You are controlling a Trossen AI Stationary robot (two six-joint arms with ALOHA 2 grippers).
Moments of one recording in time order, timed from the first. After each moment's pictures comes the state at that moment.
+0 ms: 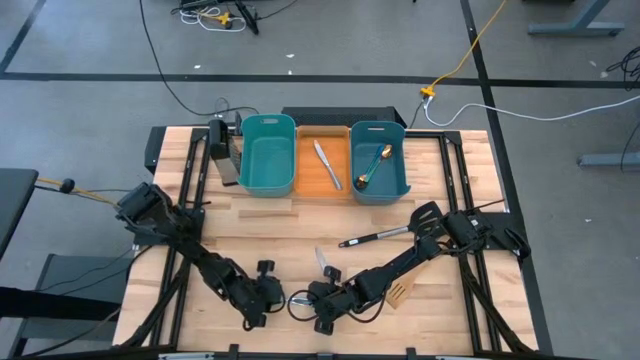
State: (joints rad) left arm -0.72 1.79 0.78 -0.04 -0.33 -0.58; right arm 0.51 2.24 1.48 -0.18 0.28 0.63
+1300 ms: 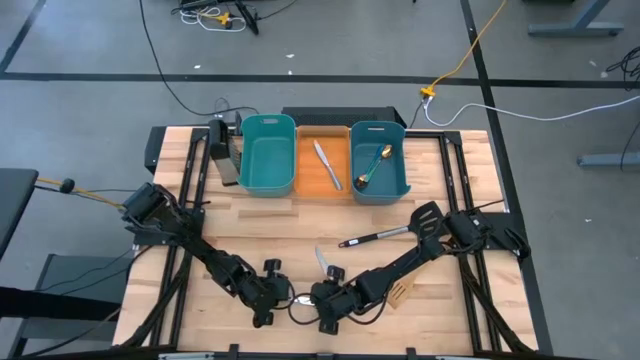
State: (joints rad) left arm -0.65 1.83 0.82 -0.02 -0.25 -0.57; right arm 0.52 2.23 1.48 -0.32 0.26 0.62
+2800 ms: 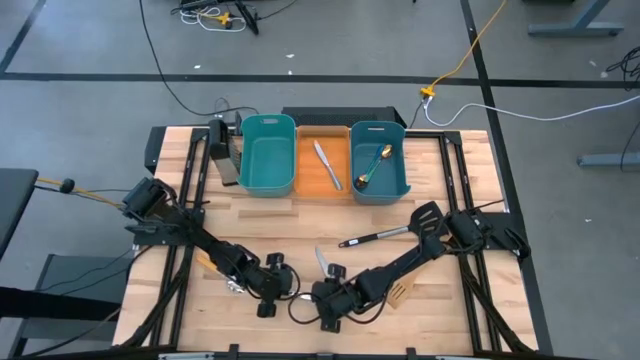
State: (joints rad) left arm -0.55 1.76 0.81 0.01 -0.14 -0.51; right arm 0.54 2.26 1.49 -0.37 0.23 0.61
